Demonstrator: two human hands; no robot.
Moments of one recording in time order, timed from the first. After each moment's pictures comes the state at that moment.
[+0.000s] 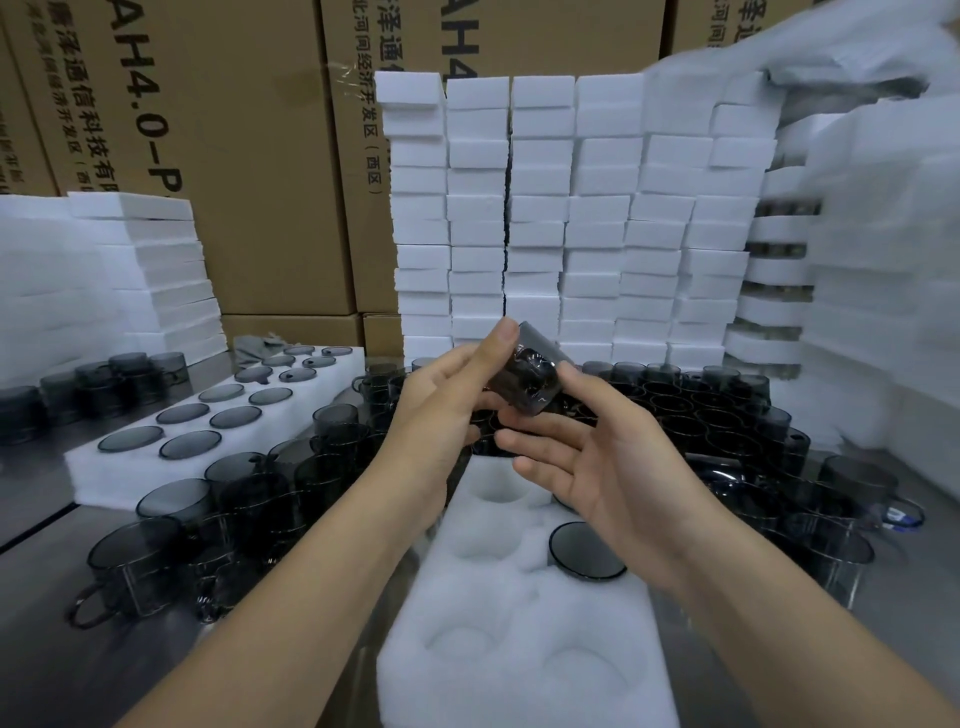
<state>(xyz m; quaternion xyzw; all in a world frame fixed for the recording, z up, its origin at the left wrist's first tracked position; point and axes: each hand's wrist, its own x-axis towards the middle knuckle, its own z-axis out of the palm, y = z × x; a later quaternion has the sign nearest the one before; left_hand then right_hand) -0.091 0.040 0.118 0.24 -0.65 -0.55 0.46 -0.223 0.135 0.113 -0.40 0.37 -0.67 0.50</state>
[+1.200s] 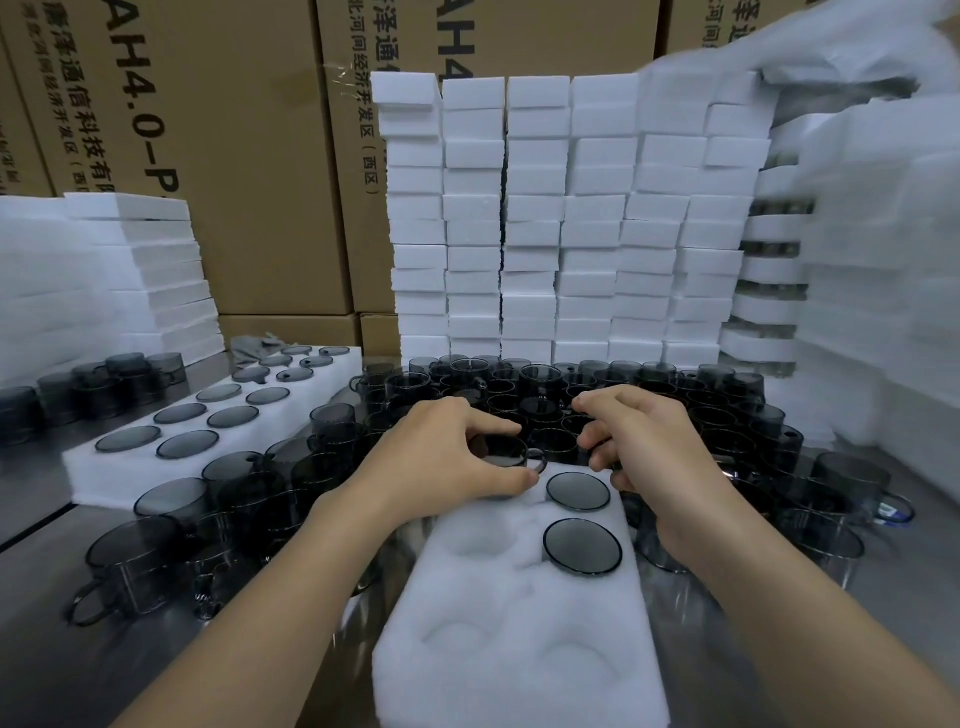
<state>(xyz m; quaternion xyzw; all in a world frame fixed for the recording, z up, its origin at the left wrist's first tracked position) -0.078 0.007 0.096 0.36 -0.88 -0.18 0.27 -0.266 0.118 0.098 -0.42 0.60 -0.63 0.24</state>
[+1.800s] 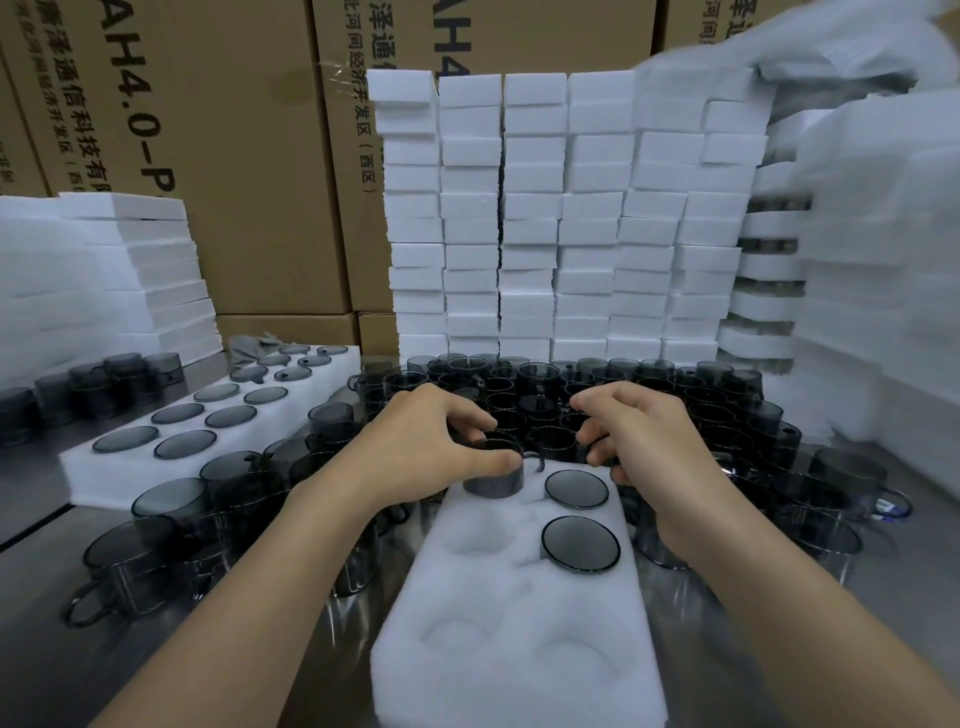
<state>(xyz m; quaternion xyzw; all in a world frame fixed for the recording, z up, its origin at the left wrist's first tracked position) -0.068 -0.002 0.104 0.36 -0.87 -0.21 0.26 -0.269 0.118 0.097 -0.43 0.61 -0.63 0.23</state>
